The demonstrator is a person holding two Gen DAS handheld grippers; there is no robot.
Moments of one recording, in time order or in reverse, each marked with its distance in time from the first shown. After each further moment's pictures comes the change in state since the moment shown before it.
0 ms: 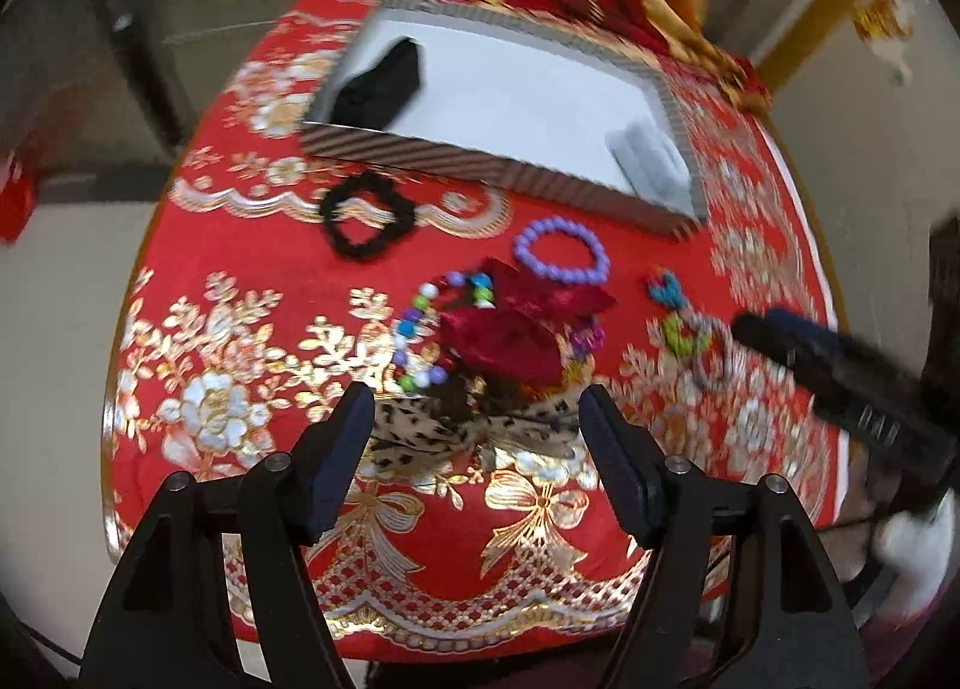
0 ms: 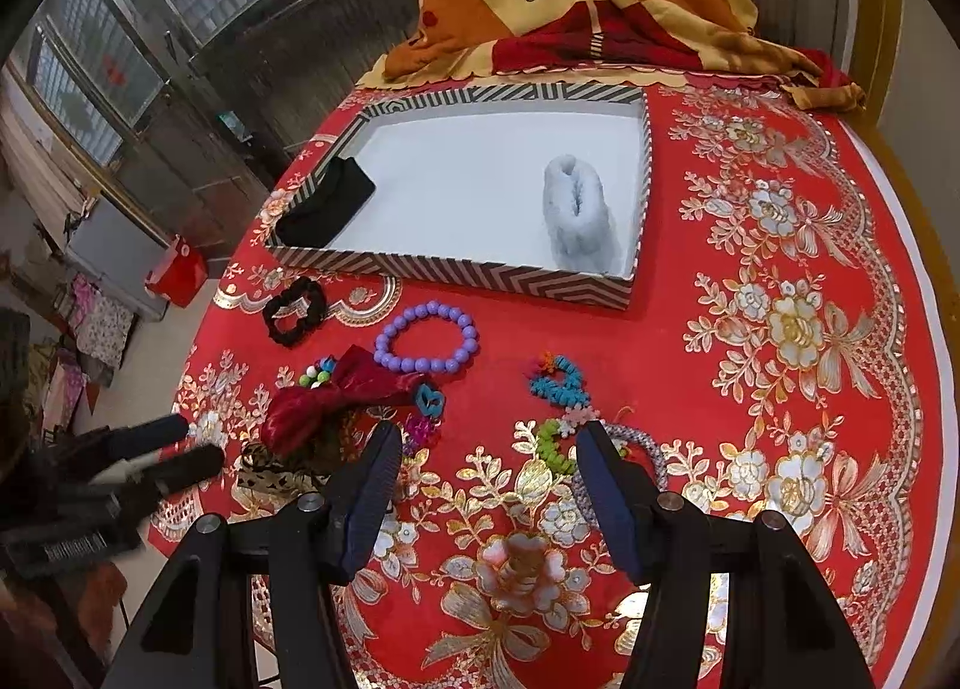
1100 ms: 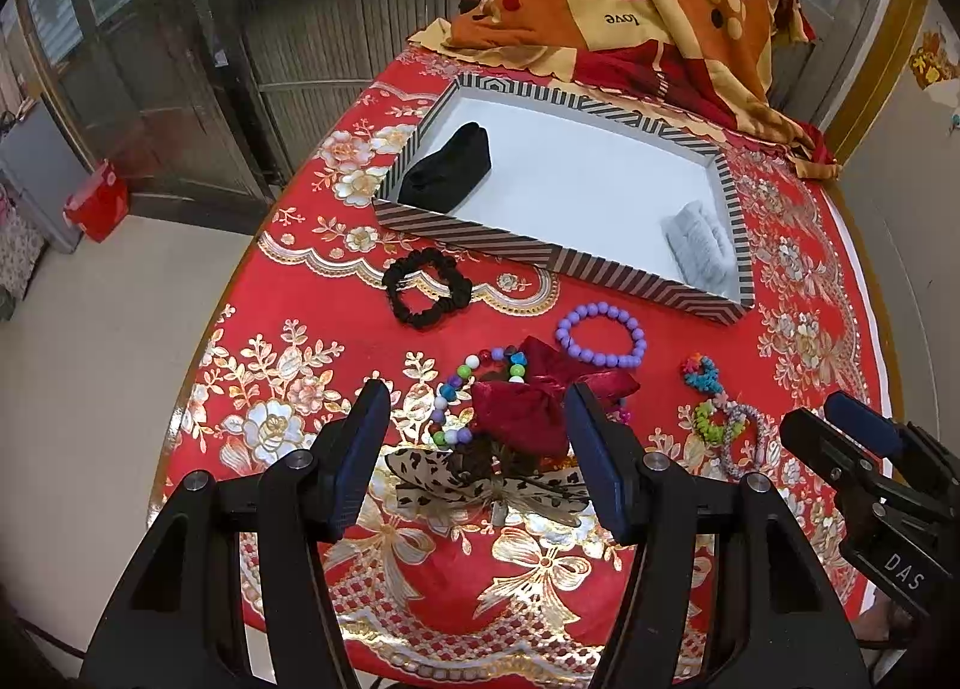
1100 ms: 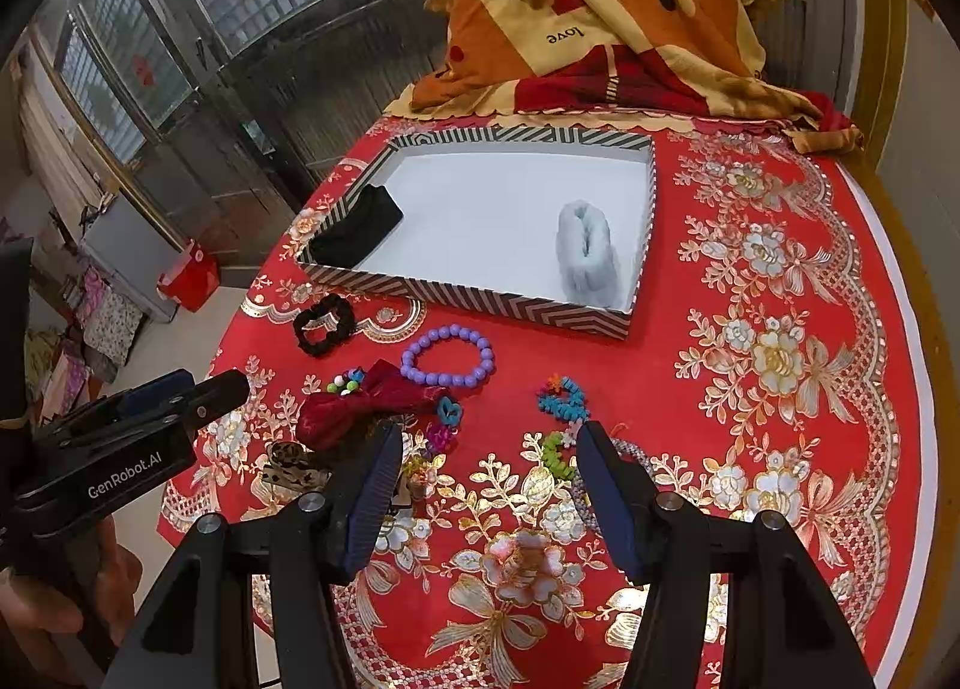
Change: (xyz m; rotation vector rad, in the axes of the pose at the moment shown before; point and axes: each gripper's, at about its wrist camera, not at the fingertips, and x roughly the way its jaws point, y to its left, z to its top) left arm -0.025 -0.023 0.002 -0.131 -0.181 0.234; right arm -0.031 0.010 -0.005 -0.051 -0.068 0.012
